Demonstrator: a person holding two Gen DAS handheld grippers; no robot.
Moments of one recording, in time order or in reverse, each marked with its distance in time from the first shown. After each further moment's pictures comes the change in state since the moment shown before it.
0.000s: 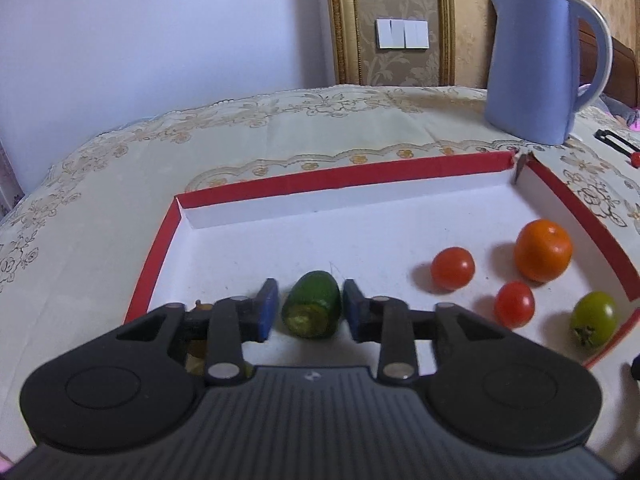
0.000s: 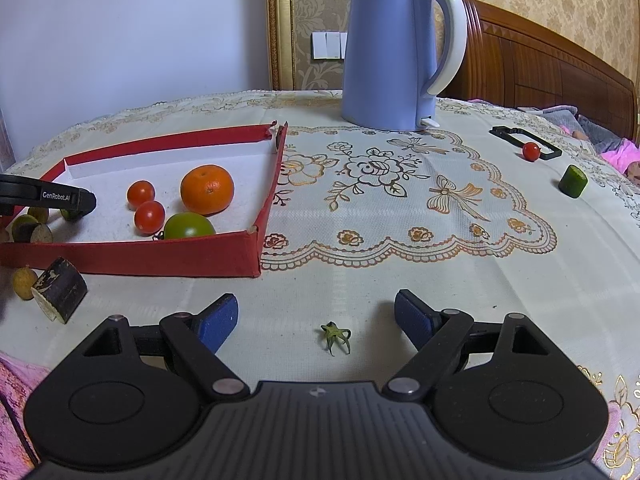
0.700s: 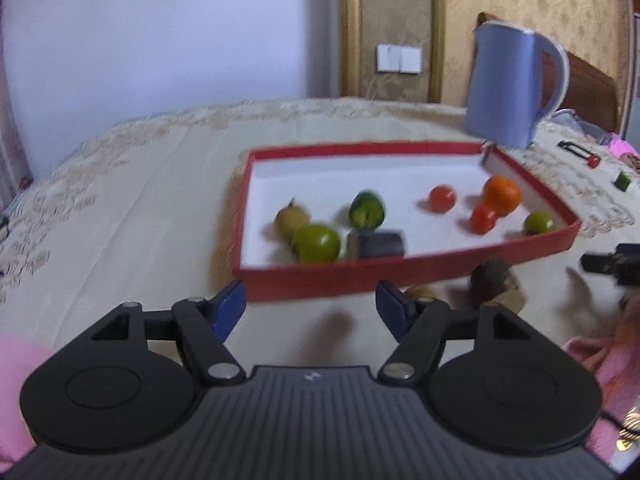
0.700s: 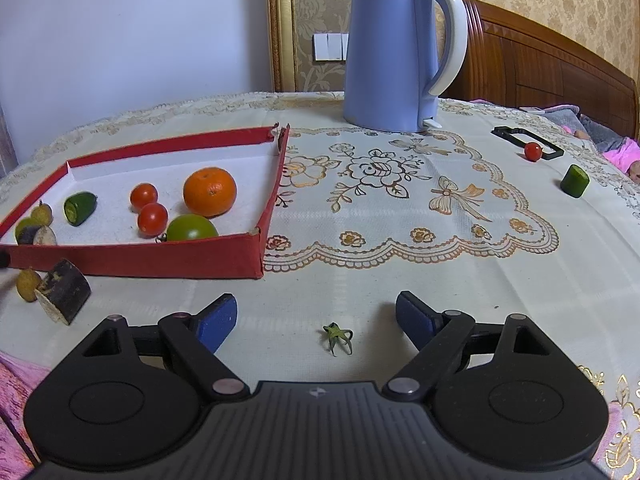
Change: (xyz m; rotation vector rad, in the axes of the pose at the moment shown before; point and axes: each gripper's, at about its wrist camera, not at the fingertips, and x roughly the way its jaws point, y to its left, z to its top) left arm -0.090 0.059 -0.072 -0.060 -0.048 -0.056; right arm -0.002 -0.001 0.000 0.016 -0.011 0.018
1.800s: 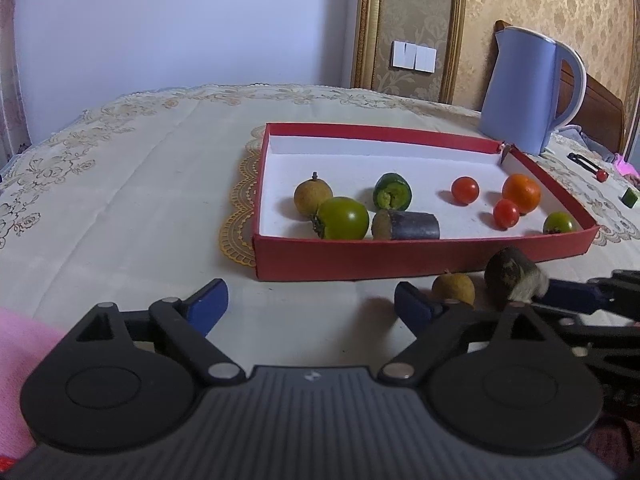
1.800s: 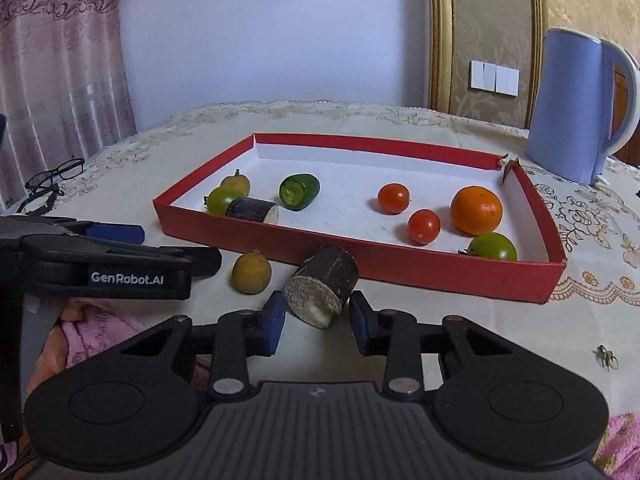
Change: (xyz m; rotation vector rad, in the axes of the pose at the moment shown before) left arm 0.014 0.018 -0.013 -0.075 0.005 -0.032; right arm -0.015 0.142 -0.017 -0.212 -0.037 0.284
